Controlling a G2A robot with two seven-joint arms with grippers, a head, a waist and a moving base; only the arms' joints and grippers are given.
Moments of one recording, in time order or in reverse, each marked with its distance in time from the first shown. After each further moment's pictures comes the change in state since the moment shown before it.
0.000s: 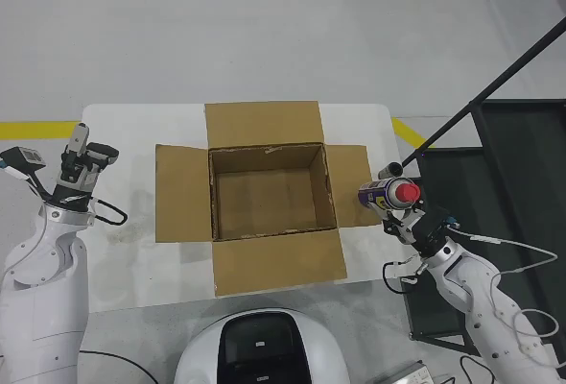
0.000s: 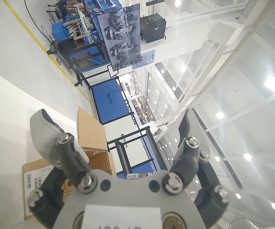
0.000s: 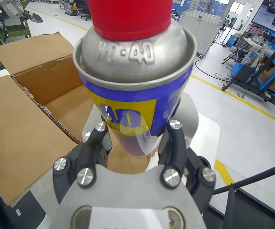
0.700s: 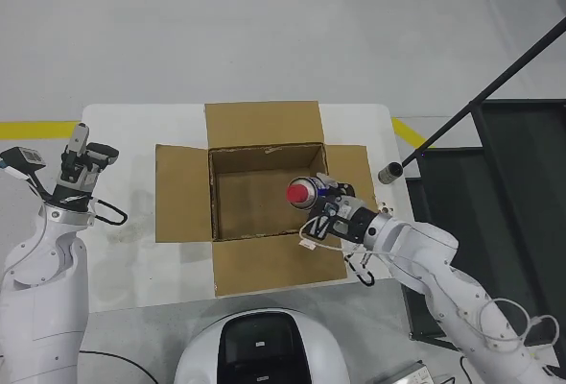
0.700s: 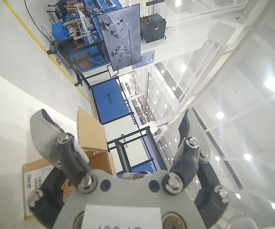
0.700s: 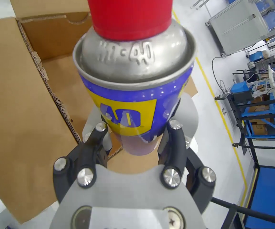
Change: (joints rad) left arm 0.000 0.000 0.000 0.000 0.000 0.000 0.000; right arm 0.286 -0.029 -0.332 -0.380 -0.263 -0.005 0.920
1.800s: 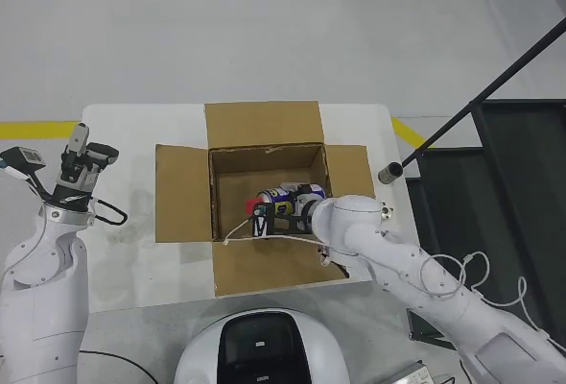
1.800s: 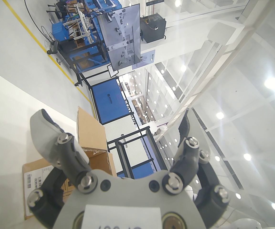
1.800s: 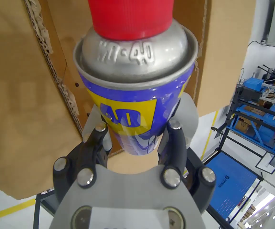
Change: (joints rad) left arm 0.000 0.000 0.000 0.000 0.000 0.000 0.000; right arm 0.484 -0.123 -0.463 0.188 0.125 -0.120 0.703
